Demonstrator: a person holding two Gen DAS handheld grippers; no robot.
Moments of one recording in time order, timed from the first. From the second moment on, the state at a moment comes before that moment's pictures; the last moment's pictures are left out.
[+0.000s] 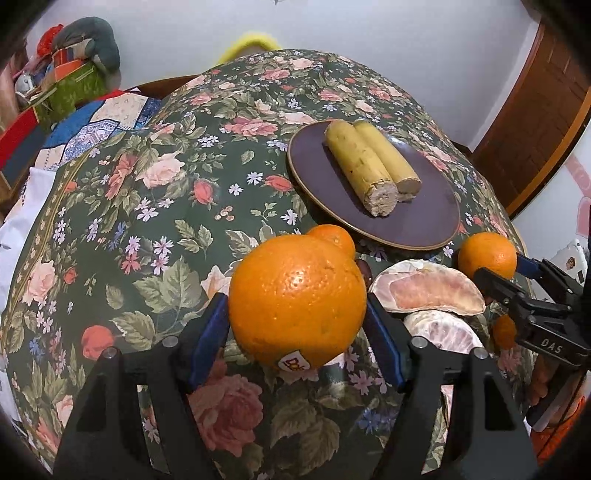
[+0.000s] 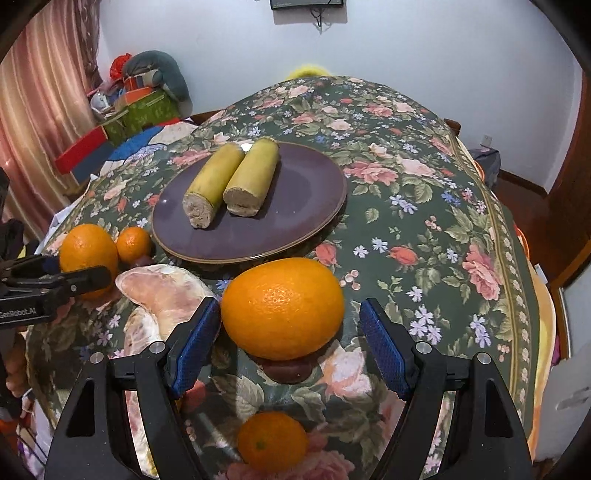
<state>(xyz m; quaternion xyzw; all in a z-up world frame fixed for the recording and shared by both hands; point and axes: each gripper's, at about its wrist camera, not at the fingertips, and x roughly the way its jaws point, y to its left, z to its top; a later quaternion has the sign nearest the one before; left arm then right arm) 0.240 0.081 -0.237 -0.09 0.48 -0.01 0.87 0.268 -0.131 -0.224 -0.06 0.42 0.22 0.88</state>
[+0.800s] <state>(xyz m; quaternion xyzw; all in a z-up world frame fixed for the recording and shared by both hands) 0.235 0.079 -0.206 -0.09 0.45 -0.01 0.89 0.264 -0.135 -0.205 -0.05 0.40 0.23 0.89</state>
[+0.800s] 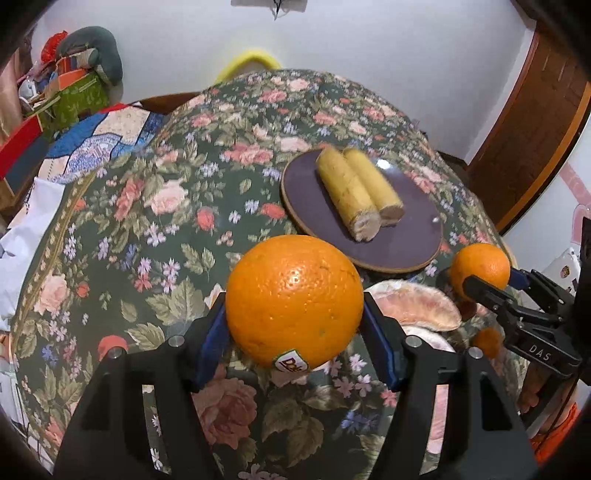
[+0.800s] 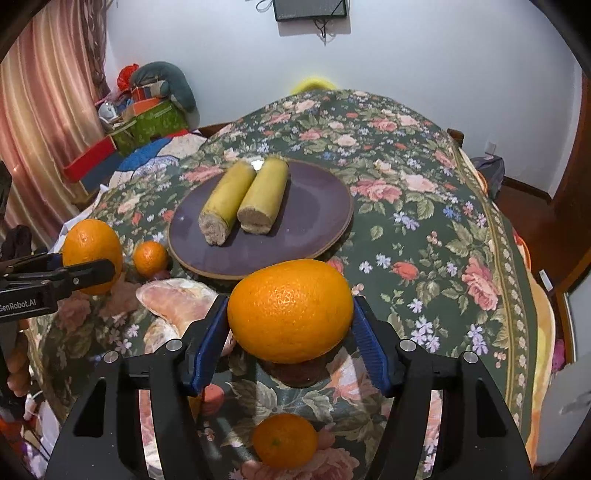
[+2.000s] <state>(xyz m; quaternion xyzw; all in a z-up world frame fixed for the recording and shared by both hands) 0.336 0.068 -0.189 -0.07 0.42 -0.03 0.90 0.342 -0.125 -0.173 -0.04 0.34 0.23 0.91</state>
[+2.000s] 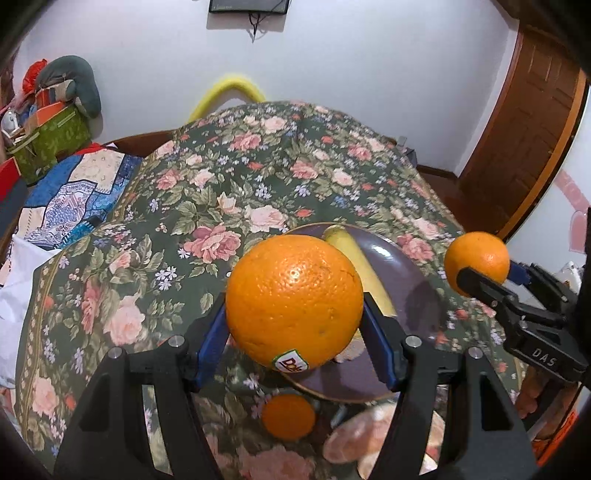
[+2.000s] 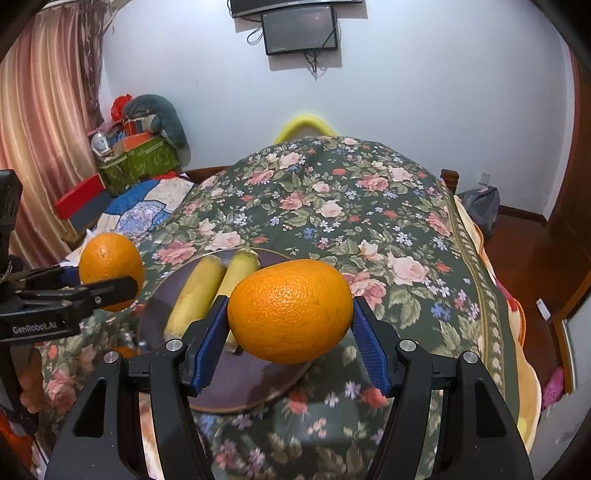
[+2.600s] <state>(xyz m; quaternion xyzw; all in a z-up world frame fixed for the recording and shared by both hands) 0.380 0.063 -0.215 -0.07 0.44 -0.04 0.89 0.392 -0.105 -0.198 -0.06 0.39 0.25 0.89</state>
